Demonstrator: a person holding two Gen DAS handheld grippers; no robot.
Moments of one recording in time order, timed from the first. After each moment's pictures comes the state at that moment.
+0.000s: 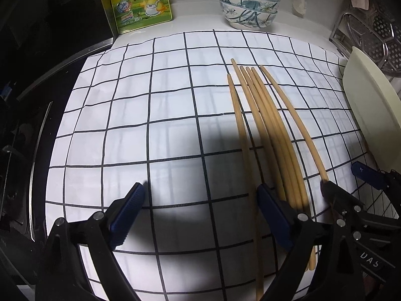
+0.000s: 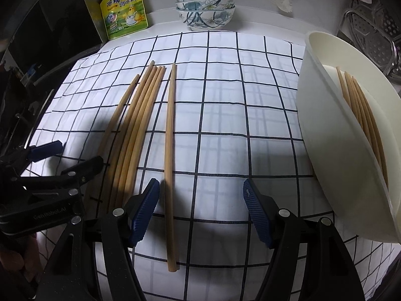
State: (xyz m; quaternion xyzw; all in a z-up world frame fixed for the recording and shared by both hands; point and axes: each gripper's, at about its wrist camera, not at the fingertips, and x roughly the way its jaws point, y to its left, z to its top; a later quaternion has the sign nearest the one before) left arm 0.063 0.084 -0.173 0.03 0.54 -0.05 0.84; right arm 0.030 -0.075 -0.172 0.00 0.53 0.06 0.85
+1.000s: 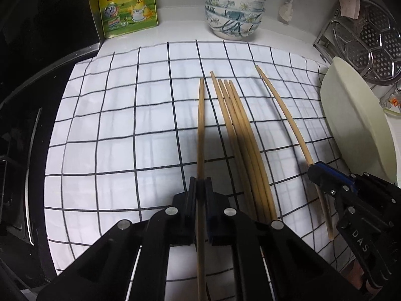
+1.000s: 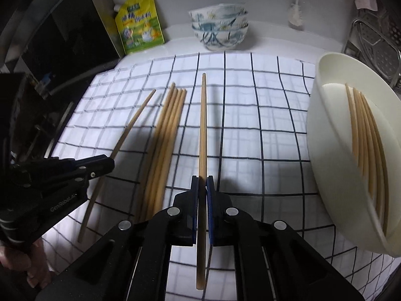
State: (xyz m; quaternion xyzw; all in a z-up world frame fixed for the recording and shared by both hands) left arm 0.066 0.077 -0.142 0.00 0.55 -0.10 0.83; right arm 0.034 -0.071 -0.143 0.03 0.51 0.10 0.86
